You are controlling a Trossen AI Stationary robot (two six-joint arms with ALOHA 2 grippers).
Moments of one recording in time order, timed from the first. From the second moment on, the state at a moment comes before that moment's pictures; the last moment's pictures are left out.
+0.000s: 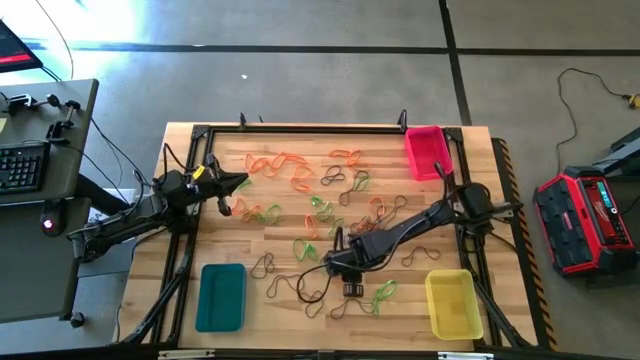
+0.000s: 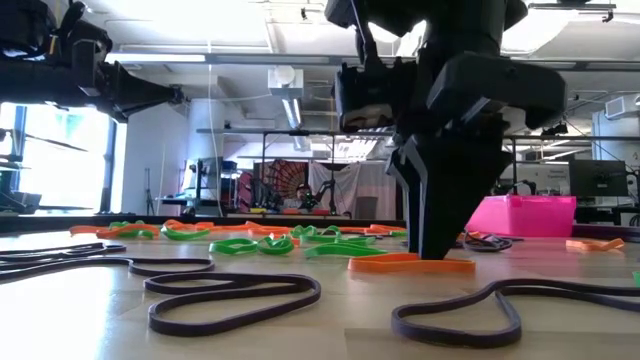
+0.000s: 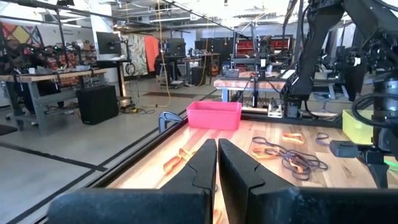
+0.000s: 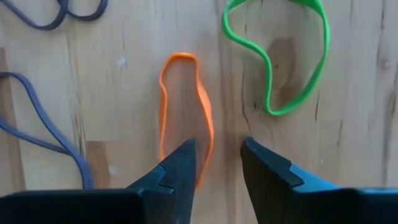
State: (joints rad) left arm 0.43 0.01 0.01 0.07 0.07 0.04; right arm 0.34 2.03 1.35 -0.62 -0.04 0.38
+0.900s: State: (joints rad) left arm 0.43 0.01 0.01 0.07 0.08 0.03; right arm 0.24 1.87 1.44 -0.80 0.08 0.29
